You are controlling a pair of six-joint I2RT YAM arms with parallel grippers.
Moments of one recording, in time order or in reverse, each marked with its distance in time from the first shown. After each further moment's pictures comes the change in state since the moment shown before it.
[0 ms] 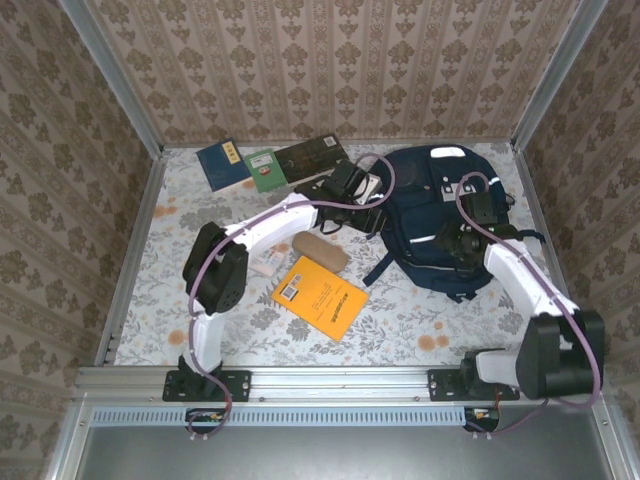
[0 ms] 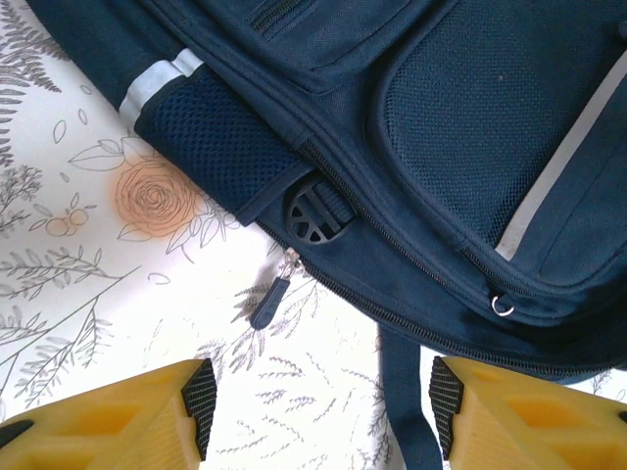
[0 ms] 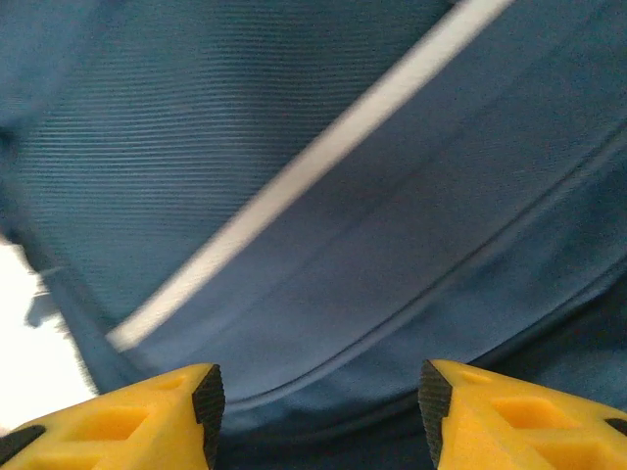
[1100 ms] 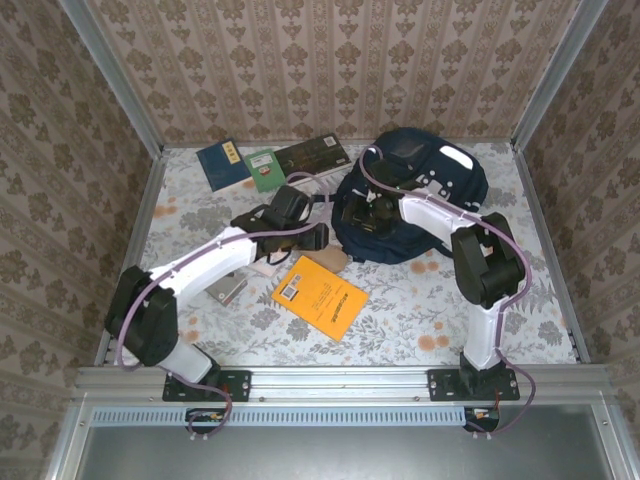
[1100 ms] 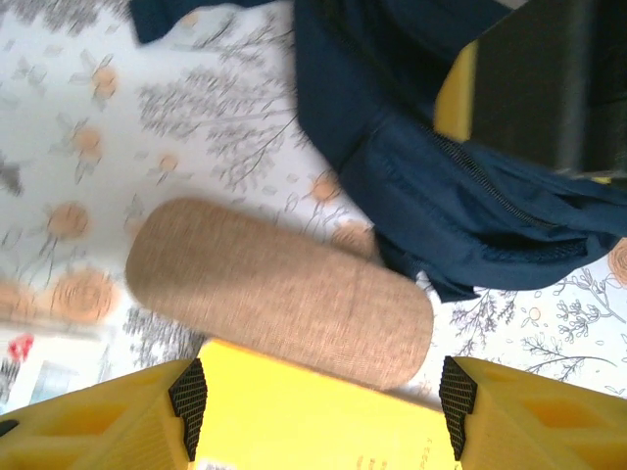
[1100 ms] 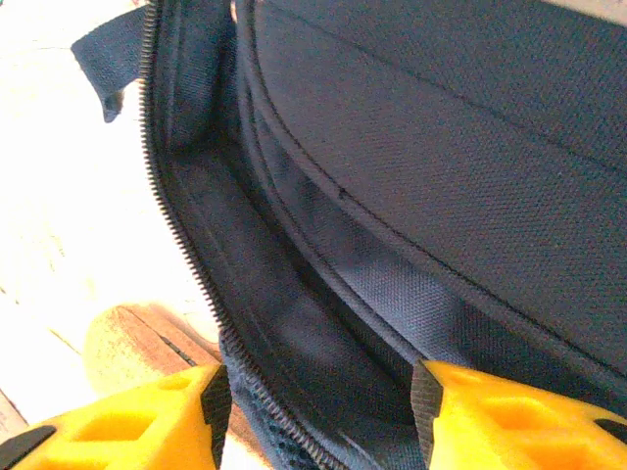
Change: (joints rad) left arm 0.101 -0.521 -0.587 0.038 -0.183 -0.283; right arm 0.402 0.619 0.563 0.103 -0.253 0.095
